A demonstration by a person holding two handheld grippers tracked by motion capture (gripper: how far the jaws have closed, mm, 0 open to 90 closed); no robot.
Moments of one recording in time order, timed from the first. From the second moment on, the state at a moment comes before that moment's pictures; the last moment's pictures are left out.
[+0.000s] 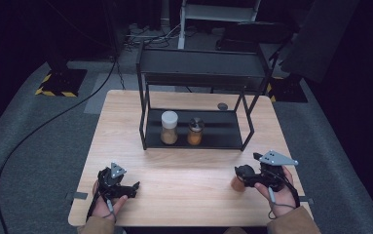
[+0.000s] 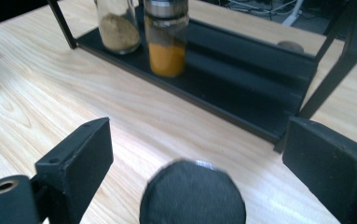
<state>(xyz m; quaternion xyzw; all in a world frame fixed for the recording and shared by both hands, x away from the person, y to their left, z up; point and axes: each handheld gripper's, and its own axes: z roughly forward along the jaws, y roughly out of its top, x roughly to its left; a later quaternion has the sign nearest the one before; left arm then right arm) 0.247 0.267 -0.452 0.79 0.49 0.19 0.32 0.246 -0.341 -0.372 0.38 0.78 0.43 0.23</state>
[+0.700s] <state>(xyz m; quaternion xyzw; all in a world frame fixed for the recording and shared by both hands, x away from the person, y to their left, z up) 0.247 0.267 -0.452 0.79 0.49 0.19 0.32 0.239 -0.345 -0.410 0.40 0.79 0.41 0.22</state>
